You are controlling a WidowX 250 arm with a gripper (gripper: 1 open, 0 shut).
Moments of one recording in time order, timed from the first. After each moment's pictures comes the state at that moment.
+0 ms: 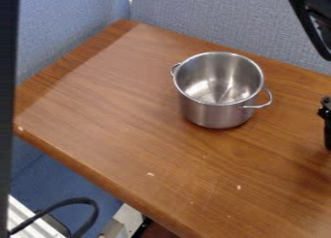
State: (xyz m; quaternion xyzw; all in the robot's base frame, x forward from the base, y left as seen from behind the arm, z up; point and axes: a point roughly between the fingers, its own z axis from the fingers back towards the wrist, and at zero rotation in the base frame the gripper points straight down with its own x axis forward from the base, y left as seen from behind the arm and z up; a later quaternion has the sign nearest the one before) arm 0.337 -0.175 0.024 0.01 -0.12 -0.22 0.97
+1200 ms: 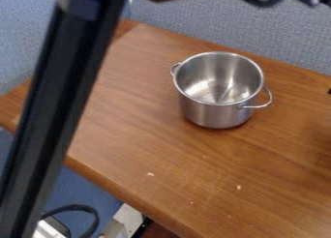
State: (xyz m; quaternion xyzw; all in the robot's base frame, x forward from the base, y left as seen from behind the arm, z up) arm 0.395 -0.178 0.025 0.06 -0.12 -0.09 0.99
